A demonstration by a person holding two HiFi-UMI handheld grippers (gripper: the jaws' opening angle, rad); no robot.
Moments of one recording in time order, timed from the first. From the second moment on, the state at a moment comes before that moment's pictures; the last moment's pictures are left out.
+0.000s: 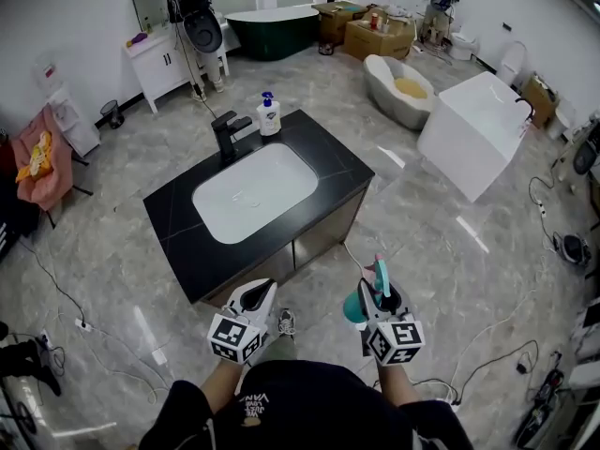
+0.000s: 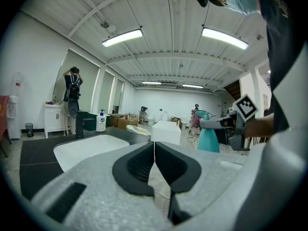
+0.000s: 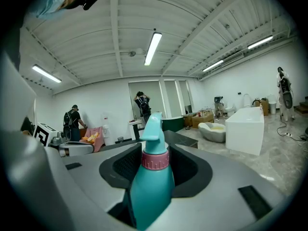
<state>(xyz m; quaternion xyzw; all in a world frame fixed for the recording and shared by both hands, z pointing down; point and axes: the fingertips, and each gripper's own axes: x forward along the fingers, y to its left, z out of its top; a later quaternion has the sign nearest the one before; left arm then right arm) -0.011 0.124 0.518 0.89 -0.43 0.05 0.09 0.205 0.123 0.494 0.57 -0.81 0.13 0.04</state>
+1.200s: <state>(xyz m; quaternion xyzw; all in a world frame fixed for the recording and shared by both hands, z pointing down) -0.053 -0.123 0.525 0.91 -0.39 0.07 0.09 0.162 -0.141 0.493 0.60 -0.79 0.10 0.05</state>
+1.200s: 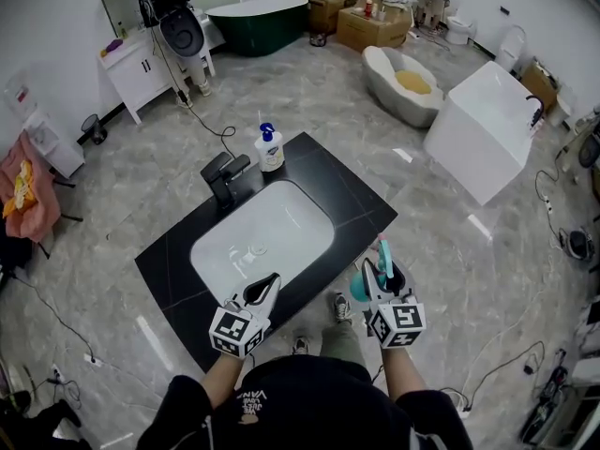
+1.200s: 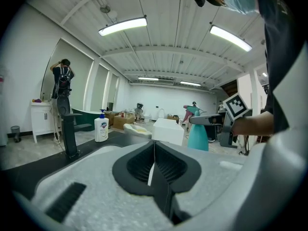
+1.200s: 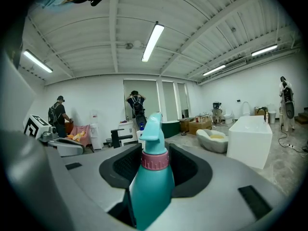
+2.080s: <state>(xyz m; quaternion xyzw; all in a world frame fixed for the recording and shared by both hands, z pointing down) -0.042 -0.206 0.542 0.84 -0.52 0.05 0.14 0.149 -0.335 0.523 0.49 -0.86 0.07 0.09</state>
